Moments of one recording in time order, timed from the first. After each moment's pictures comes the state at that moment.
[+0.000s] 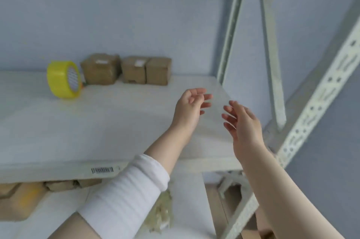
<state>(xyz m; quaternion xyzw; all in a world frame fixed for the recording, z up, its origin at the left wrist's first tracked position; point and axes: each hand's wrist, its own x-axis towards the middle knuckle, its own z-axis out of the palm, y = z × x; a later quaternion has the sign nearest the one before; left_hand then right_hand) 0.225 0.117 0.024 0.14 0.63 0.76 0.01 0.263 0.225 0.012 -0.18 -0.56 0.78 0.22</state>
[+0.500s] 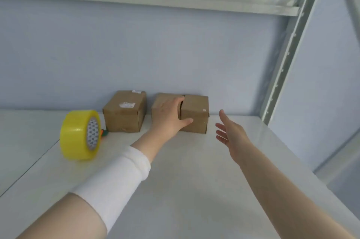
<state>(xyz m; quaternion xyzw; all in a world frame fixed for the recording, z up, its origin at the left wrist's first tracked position) -0.035 -0.024 0.033 0.17 0.91 0.35 -0.16 0.013 0.147 0.019 -0.17 -0.67 0.72 0.08</state>
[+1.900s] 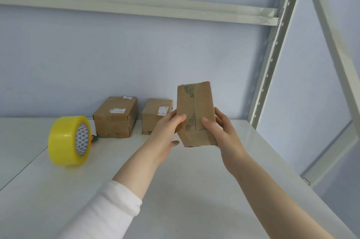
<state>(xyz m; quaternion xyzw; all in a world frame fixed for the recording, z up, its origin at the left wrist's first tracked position) 0.024 -0.005 0.040 0.11 0.64 0.76 0.09 0.068 0.142 0.040 0.01 -0.68 0.73 0.11</state>
